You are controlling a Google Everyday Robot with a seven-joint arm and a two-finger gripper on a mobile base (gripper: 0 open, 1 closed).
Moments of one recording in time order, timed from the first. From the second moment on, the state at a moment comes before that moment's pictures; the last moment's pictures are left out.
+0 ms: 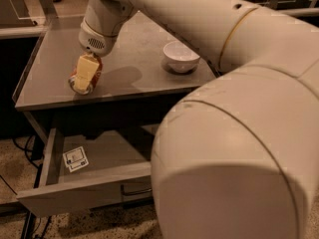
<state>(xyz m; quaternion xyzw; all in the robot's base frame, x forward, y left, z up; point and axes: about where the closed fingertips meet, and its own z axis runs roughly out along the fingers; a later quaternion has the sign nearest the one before) 0.629 0.197 0.886 -0.70 0.66 0.14 0.22</state>
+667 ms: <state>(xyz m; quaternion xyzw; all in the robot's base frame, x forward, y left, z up) 0.618 0.190 0.880 -0.70 0.67 0.14 0.22</state>
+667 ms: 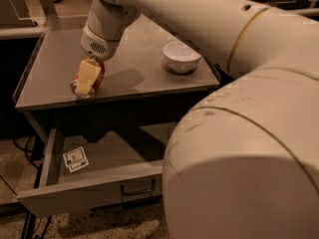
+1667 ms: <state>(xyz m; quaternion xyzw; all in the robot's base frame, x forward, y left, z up) 0.551 0.144 0.854 -0.63 0.73 0.16 0.21</state>
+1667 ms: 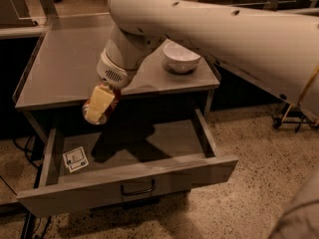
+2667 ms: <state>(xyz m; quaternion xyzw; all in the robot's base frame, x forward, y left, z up) 0.505 0.132 0.825 -0.61 0.74 0.20 0.22</state>
